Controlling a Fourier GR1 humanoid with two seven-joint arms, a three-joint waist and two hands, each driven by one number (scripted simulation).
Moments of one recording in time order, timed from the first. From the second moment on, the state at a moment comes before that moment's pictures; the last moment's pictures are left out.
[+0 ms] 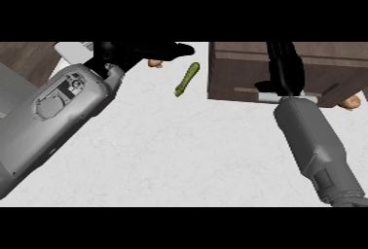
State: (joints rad) left arm -1.06 0.47 -0.62 -1.15 0.53 0.78 0.27; right arm -0.85 -0.19 -0.17 -0.55 1.21 -0.69 -0.10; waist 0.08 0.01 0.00
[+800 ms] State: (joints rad) left arm -0.89 0.53 -0.61 -1.33 0.49 0.77 0.26; right arm -1.05 -0.23 -0.23 -0.27 1.23 -0.75 -0.09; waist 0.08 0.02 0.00
